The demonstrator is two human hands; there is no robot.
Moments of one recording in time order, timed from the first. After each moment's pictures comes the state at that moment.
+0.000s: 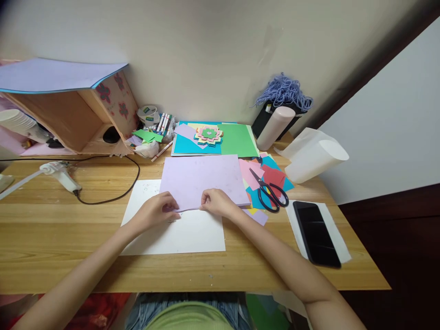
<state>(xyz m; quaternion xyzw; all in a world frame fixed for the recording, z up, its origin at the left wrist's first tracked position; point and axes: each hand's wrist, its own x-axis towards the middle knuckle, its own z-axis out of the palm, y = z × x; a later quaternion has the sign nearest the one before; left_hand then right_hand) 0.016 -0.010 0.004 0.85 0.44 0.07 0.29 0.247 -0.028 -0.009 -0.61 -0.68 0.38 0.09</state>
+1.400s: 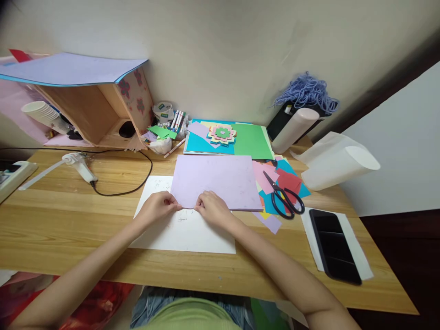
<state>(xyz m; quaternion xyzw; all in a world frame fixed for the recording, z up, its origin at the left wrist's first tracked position) -0.007 -0.013 -0.004 0.73 0.59 0.08 0.32 0.199 -0.037 -0.017 -0.56 -0.76 0.30 0.13</state>
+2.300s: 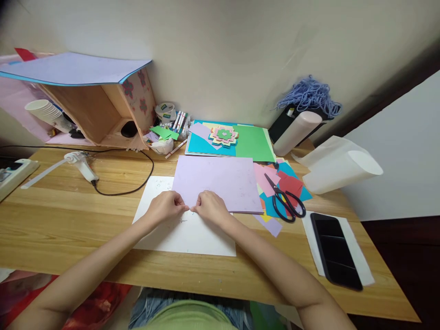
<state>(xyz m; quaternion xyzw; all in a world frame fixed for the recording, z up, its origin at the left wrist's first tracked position) 0.018 -0.012 0.002 0.74 0.61 0.00 0.28 0.187 -0.026 -0.011 -0.63 -0.71 0.30 0.08</state>
